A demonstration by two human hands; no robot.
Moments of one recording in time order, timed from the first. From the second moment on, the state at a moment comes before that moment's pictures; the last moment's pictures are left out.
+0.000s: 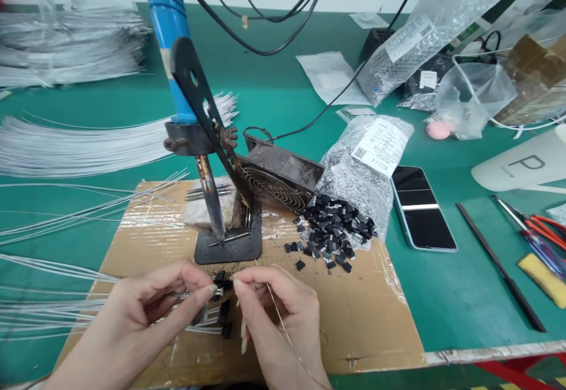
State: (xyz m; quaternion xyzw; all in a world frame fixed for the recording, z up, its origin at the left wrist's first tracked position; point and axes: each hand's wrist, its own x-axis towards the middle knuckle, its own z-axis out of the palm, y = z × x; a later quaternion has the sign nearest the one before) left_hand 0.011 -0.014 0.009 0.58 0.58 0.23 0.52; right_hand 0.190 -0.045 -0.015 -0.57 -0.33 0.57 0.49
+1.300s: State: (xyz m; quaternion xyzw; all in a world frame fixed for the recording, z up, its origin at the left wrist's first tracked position) left_hand 0.020 -0.006 0.009 0.52 0.57 0.31 0.55; right_hand 0.184 -0.055 -0.022 -0.62 -0.46 0.42 0.48
